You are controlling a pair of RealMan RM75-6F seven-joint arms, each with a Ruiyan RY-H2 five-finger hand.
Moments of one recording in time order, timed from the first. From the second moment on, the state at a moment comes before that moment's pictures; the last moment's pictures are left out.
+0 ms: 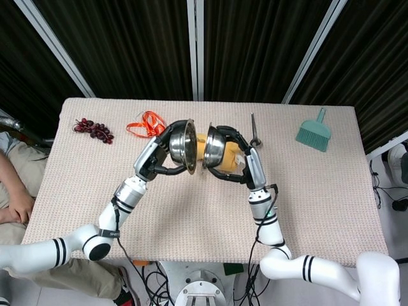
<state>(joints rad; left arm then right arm) -0.74 -1.53 -0.34 -1.60 1.42 1.11 -1.23 0.67 -1.87 0.42 -1.44 -1.47 1.38 0.61</state>
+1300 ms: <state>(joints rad) -0.75 -1.53 -0.33 -1.55 1.42 1.09 -1.23 0.70 -1.88 0.41 -1.40 -1.46 1.41 0.68</state>
